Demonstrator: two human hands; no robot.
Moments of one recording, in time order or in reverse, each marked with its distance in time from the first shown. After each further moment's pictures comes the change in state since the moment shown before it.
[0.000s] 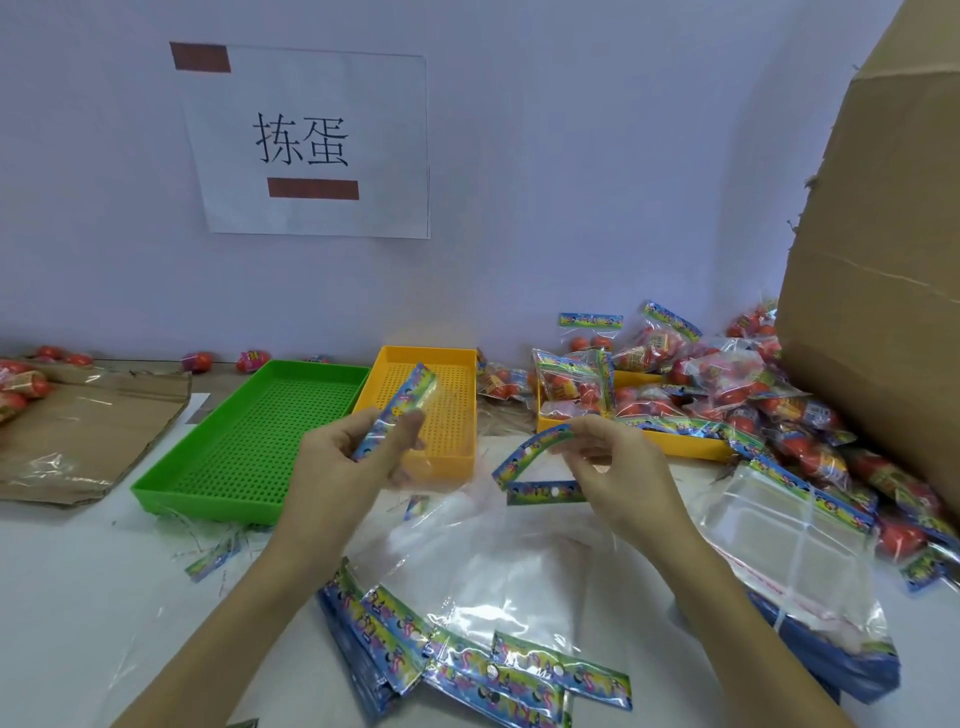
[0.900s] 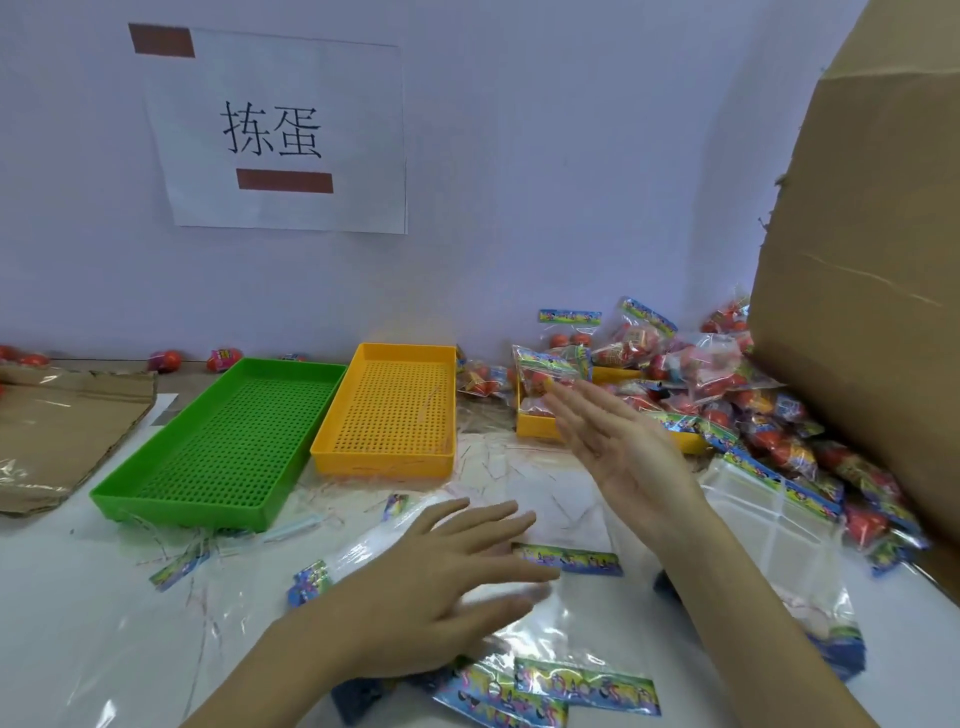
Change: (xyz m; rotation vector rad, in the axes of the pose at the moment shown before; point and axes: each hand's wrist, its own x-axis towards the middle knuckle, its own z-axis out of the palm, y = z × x) left_hand -0.042 -0.012 0.036 0.733 -0.954 0.447; right_hand 0.009 0.001 -0.020 1.217 -0.026 0.346
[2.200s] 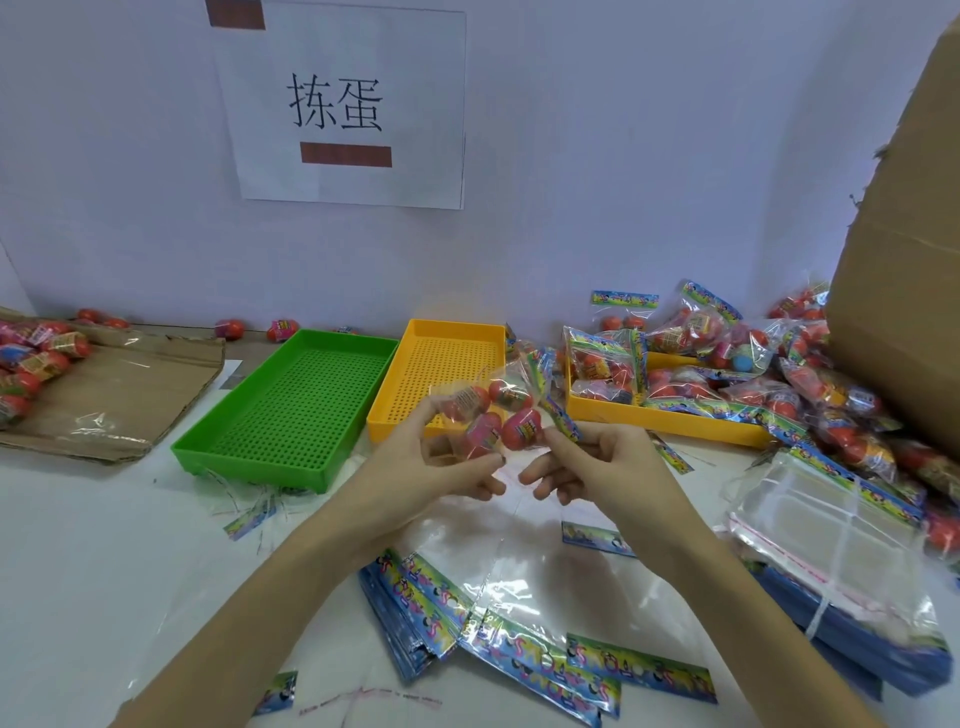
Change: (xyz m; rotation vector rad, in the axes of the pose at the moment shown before) left_hand -0.006 -0.026 -0.036 -1.147 0.526 -0.457; right_hand -0.027 0.037 0.039 -0.658 -0.206 -0.006
